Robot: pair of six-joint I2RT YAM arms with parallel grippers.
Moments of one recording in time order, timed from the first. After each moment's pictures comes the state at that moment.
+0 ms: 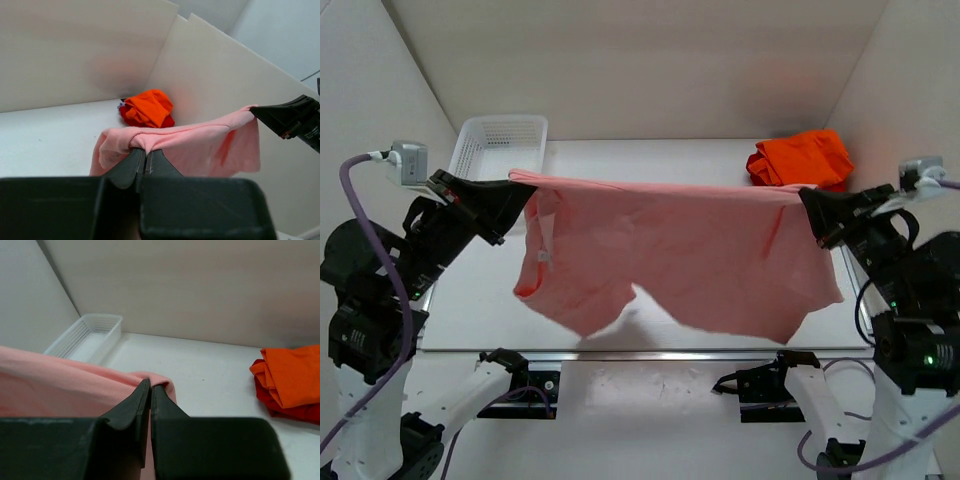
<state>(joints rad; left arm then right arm) -0.41 0.82 1.65 -0.62 0.23 -0.49 -0.05 0.70 1.51 -0.71 -0.39 0.24</state>
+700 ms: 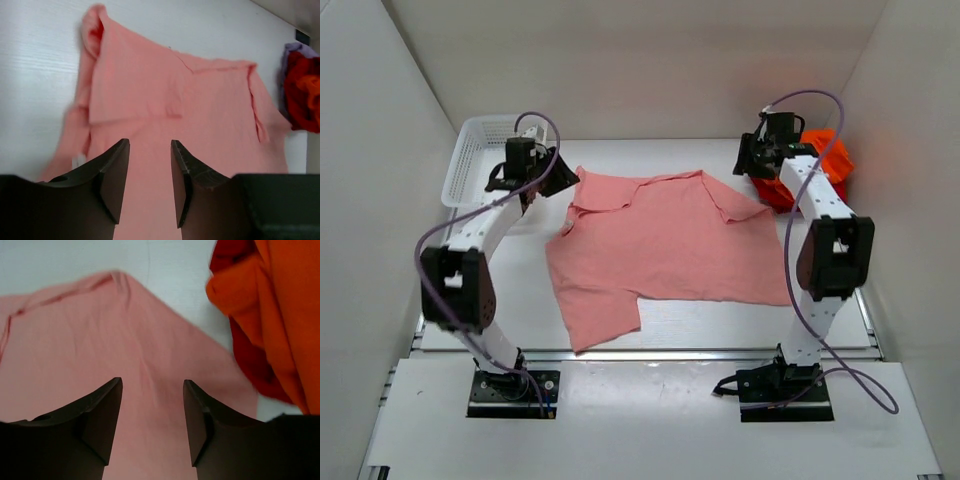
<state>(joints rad) -0.12 1.74 1.35 -0.22 0.24 -0.52 0.05 1.95 1.73 -0.55 -0.12 0.19</state>
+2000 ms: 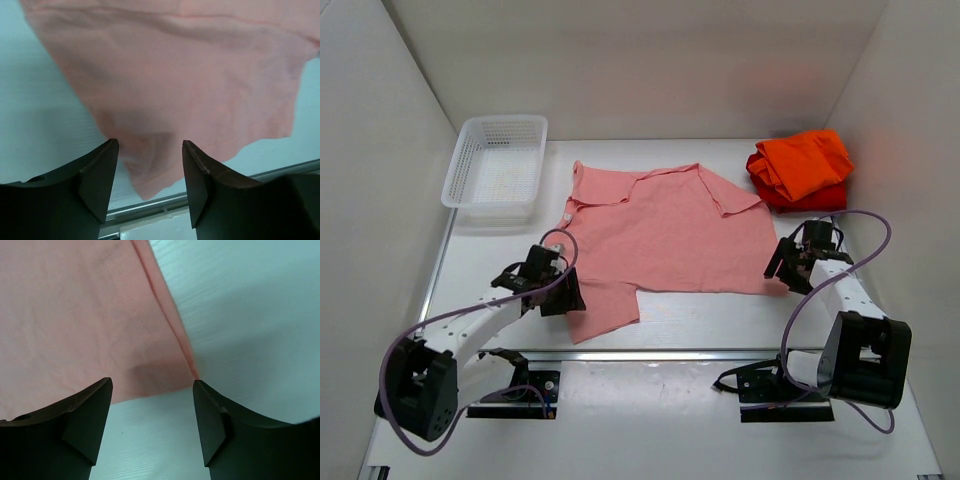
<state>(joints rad) -0.38 1.06 0.50 -0.49 0.14 -0.53 -0.19 1.23 0.66 -0.50 -0.04 0.29</state>
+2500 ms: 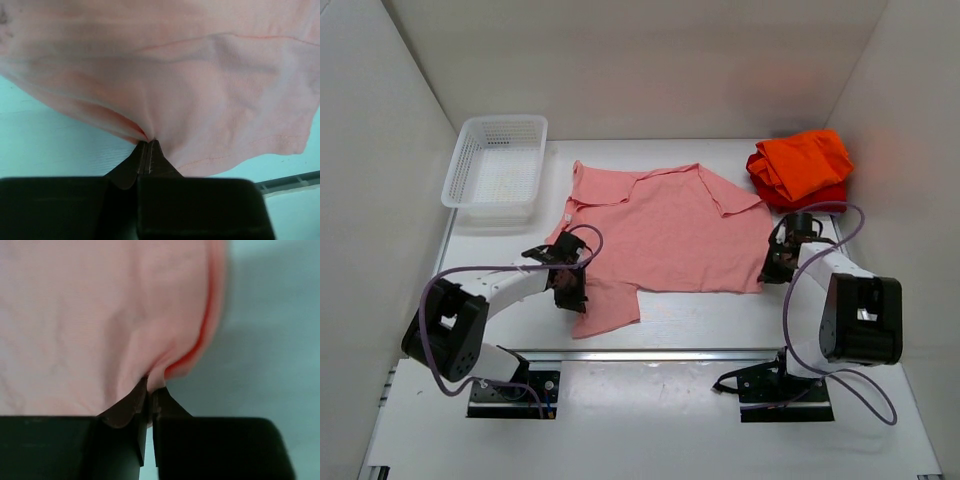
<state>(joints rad) -0.49 1.41 0.68 -0.55 0.08 -0.53 -0.11 1.45 0.73 -0.46 -0.12 0.27</state>
